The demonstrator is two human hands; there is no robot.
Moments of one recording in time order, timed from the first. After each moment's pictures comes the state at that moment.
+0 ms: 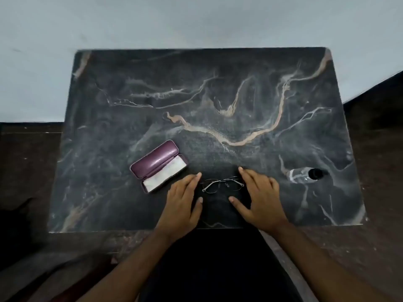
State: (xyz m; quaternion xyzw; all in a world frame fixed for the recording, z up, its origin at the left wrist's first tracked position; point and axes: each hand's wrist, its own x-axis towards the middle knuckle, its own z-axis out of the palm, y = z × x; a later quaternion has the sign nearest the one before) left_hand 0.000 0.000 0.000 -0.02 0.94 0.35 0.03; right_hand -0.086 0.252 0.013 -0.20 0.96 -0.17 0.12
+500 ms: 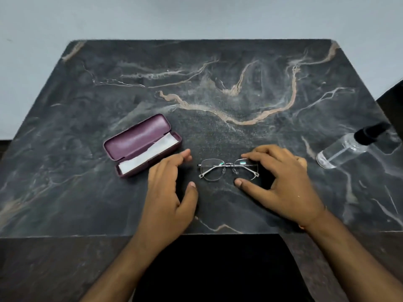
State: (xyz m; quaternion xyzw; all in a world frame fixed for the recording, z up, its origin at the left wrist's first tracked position) left_hand 0.012 0.007 -0.052 -0.06 0.90 0.42 -0.13; right_hand -0.089 0.255 -0.036 -0.24 0.93 -0.26 -0.03
